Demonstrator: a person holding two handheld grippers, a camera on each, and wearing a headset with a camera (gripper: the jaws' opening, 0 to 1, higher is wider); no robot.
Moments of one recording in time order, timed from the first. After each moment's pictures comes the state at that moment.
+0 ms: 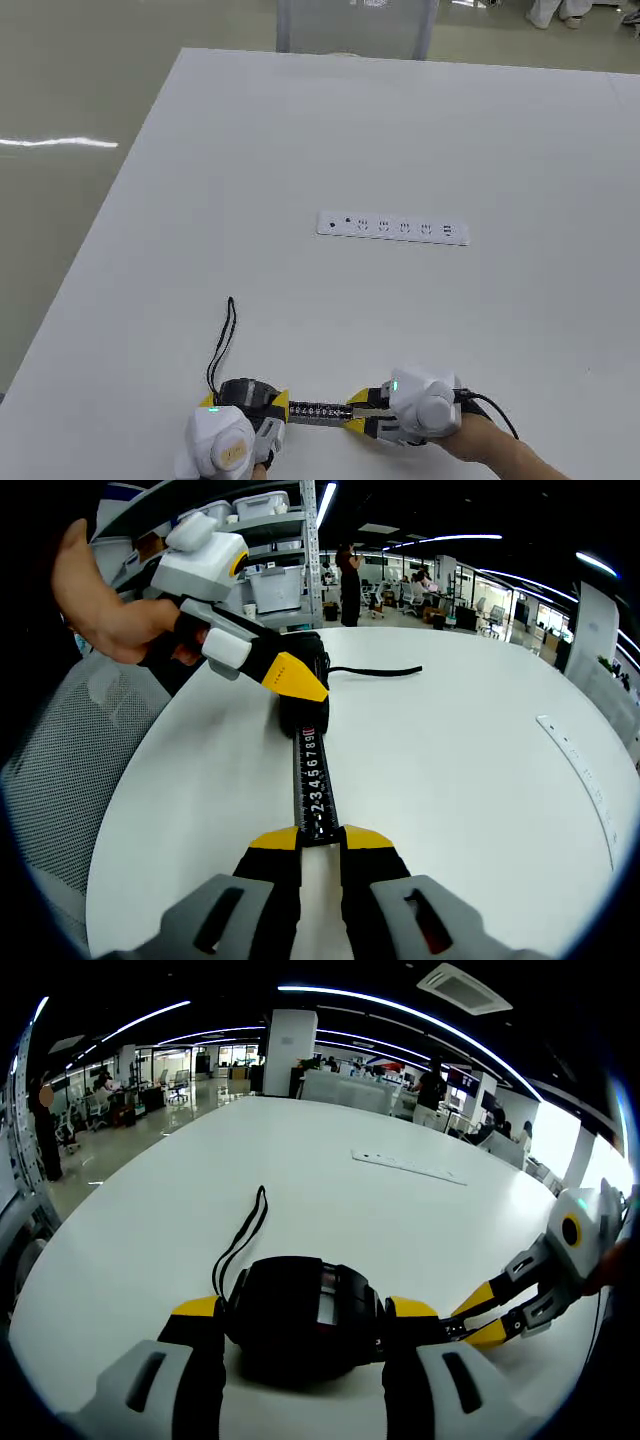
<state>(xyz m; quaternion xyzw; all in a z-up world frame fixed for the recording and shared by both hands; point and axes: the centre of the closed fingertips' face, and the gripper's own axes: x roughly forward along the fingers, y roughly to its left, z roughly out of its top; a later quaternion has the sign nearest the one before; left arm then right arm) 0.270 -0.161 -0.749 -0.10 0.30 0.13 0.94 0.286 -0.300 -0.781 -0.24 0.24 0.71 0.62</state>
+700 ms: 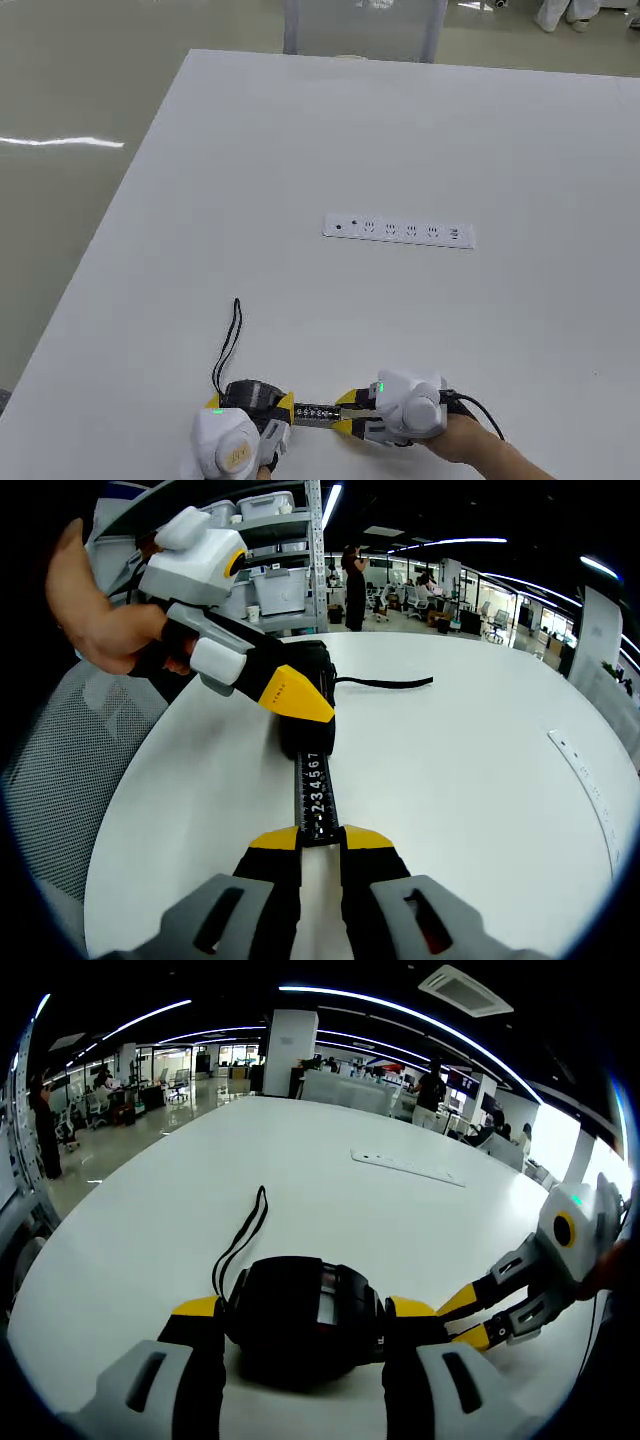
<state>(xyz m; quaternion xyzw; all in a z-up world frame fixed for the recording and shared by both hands) 0.270 -0.161 -0.749 -0.10 0.30 0.13 0.94 0.280 -0.273 -0.780 -0.24 0.24 0.71 0.61</state>
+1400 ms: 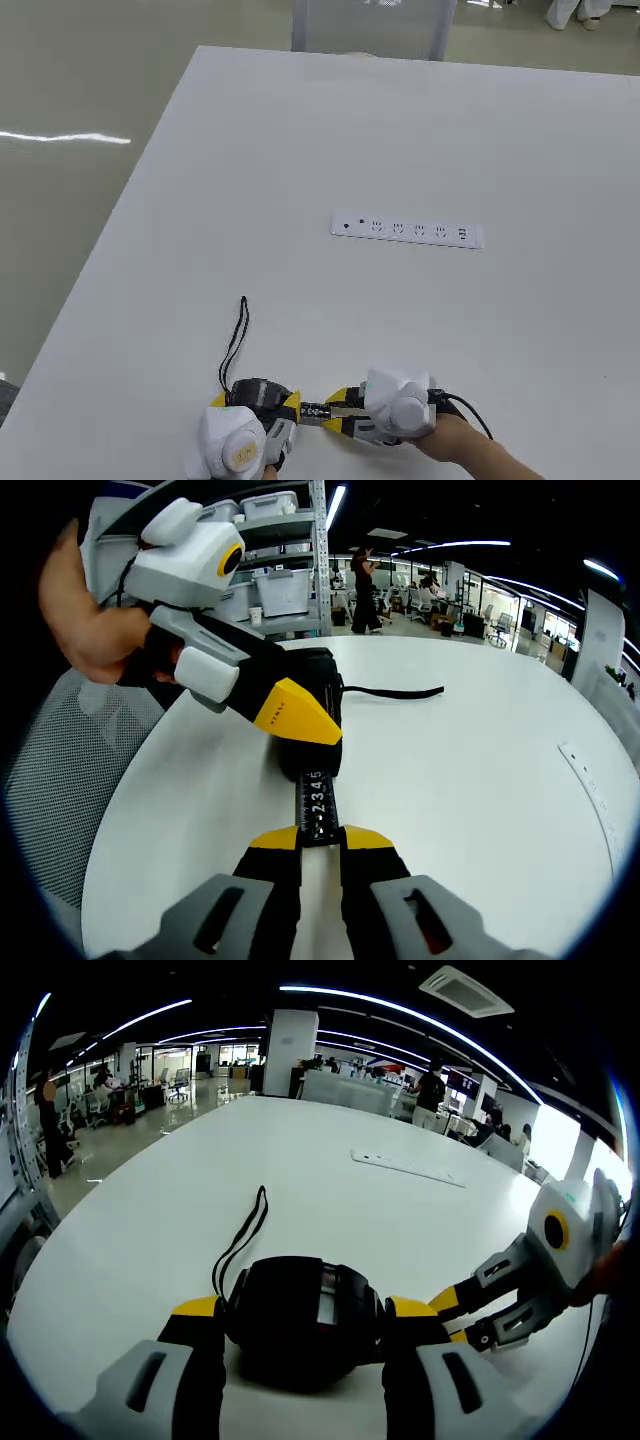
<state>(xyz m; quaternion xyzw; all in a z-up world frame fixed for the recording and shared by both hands) 0.270 -0.160 -0.750 -0.11 0.30 0.13 0.94 0.275 -0.251 -0.782 -0.24 0.23 0.72 0.61</state>
